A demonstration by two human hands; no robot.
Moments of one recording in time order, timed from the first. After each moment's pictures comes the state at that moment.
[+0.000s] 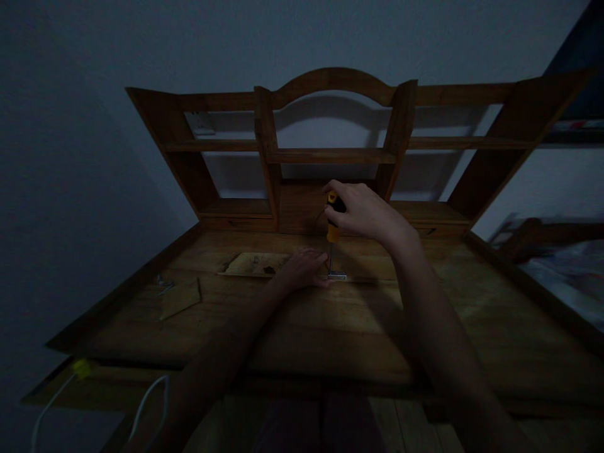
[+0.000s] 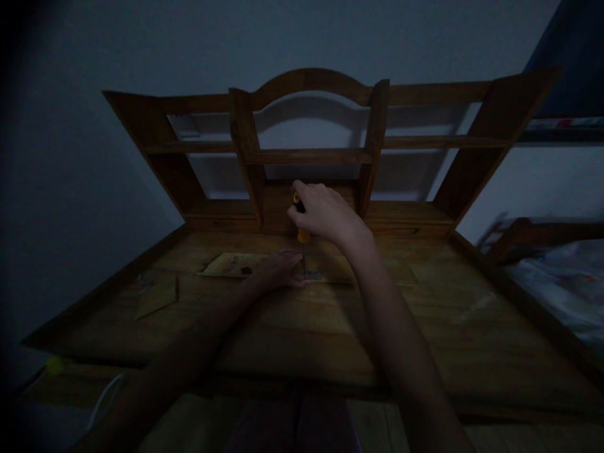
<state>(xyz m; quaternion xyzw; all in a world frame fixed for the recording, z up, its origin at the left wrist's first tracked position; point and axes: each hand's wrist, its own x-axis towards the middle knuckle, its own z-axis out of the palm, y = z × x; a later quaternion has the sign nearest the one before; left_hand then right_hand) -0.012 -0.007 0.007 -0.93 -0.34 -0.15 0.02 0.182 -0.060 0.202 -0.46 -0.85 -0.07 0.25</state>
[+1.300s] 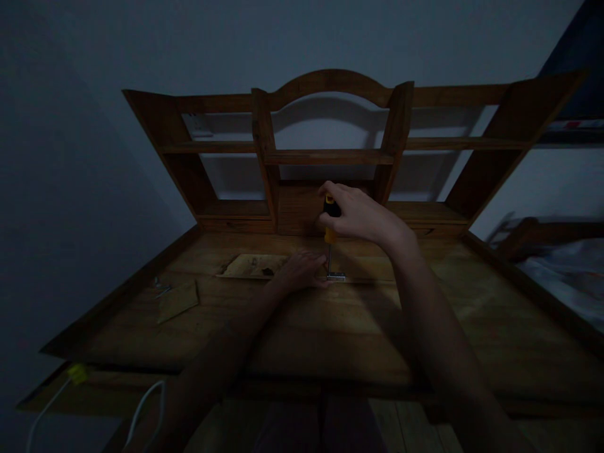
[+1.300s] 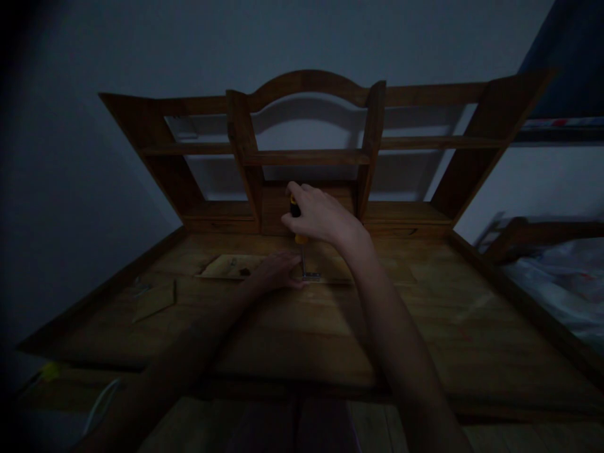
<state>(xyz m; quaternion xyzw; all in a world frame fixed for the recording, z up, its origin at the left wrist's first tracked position) -0.014 -0.007 0.006 -0.93 -0.34 -0.14 0.04 0.182 -0.063 0.202 -0.45 -0.86 -0.03 0.25</state>
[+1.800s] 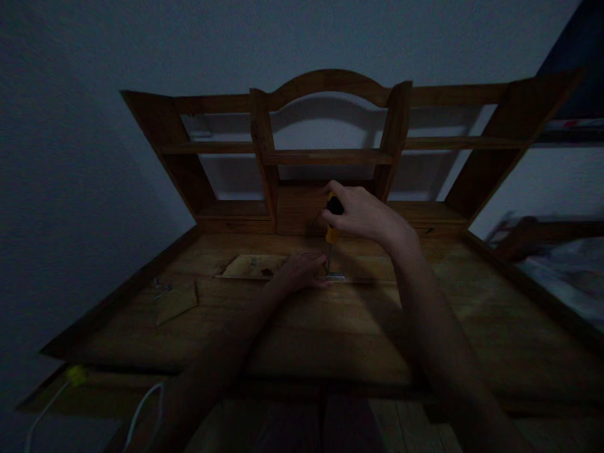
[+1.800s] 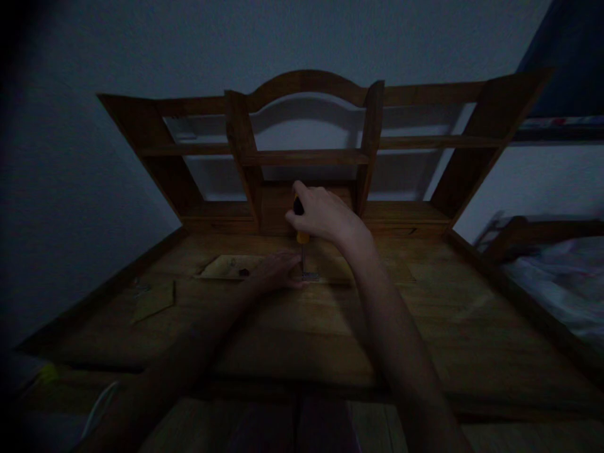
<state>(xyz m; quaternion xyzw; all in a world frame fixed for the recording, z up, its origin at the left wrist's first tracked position) -0.015 -0.009 0.007 -0.93 -0.34 -0.15 0.03 0.187 -0.060 0.201 -0.48 -0.84 -0.04 0.24</state>
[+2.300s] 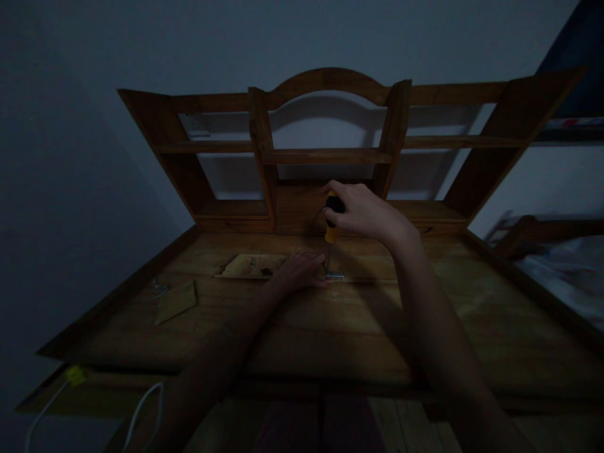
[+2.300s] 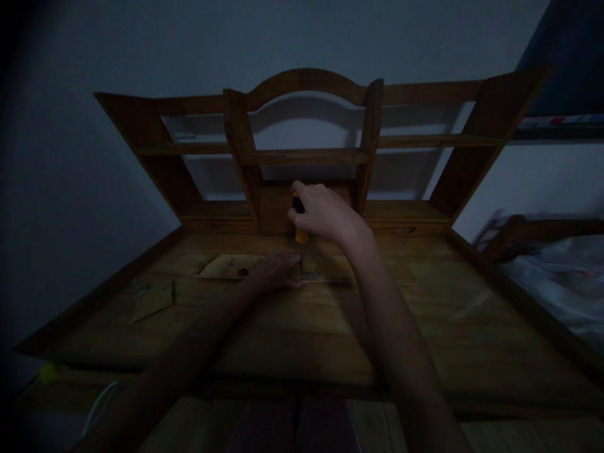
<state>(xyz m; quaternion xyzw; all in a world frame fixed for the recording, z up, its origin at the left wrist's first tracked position) -0.014 -0.005 0.004 -0.93 -0.34 -0.15 0.02 0.189 -0.062 0.205 -0.48 -0.84 -0.04 0.24</state>
